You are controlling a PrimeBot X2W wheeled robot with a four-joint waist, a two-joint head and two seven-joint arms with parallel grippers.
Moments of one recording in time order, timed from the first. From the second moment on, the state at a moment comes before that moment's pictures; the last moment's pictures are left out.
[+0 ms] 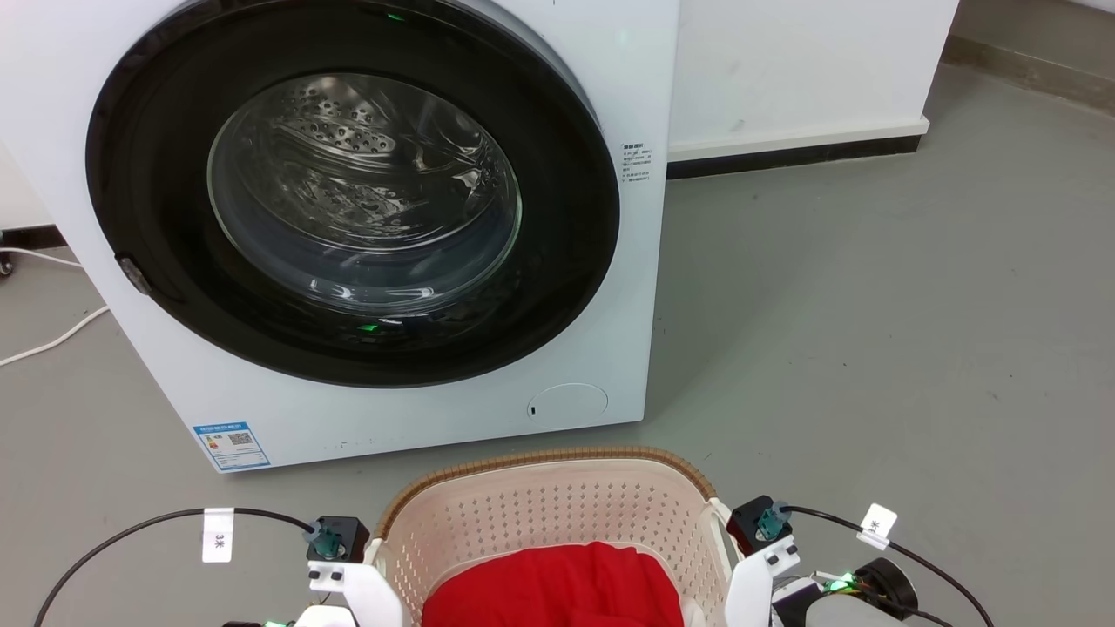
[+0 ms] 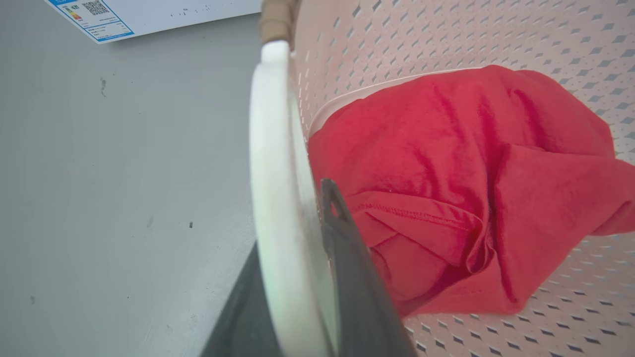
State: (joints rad) left arm -0.48 0.21 -0.76 1.20 -0.80 -0.13 0.06; right arm -0.56 -0.05 1.04 1.27 0.72 0.13 0.09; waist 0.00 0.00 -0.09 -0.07
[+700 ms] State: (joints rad) left arm -0.48 0.22 -0.84 1.21 -0.89 -0.13 0.04; right arm -0.56 -0.05 1.10 1.28 0.78 0.13 0.10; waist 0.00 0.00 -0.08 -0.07
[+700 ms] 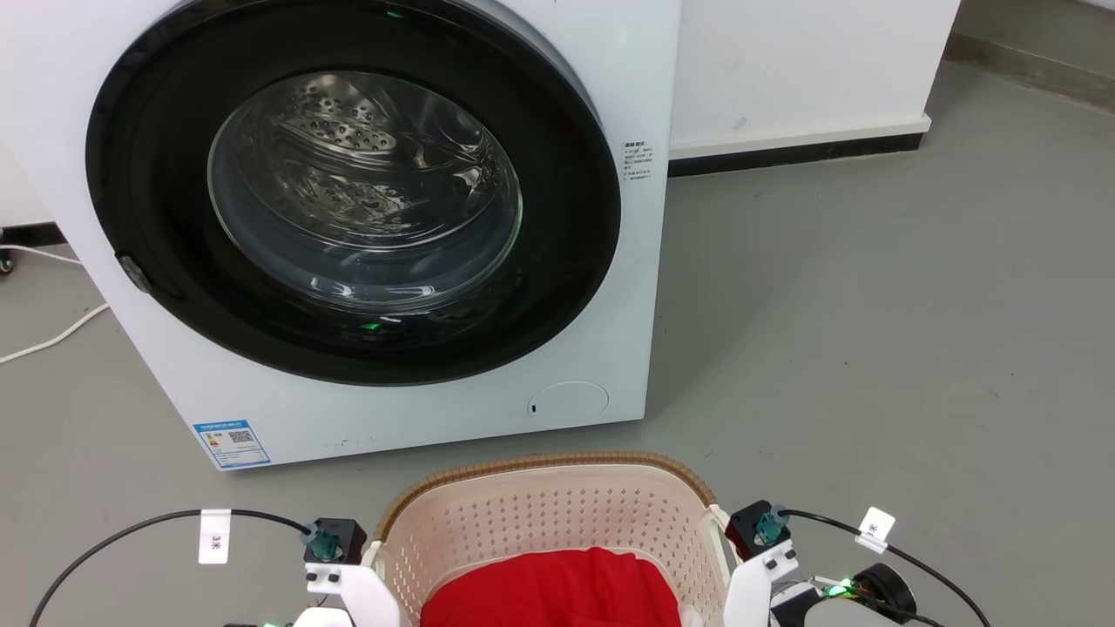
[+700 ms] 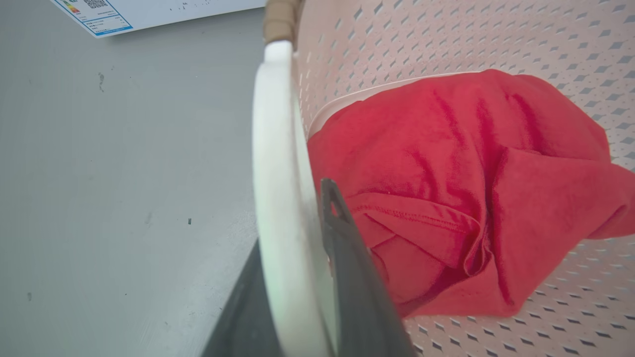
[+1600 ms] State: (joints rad) left arm -0.50 0.22 -0.92 1.22 -0.96 -0.13 0.03; right arm -0.57 -0.05 1.15 1.28 0.84 0.13 0.10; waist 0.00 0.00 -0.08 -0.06
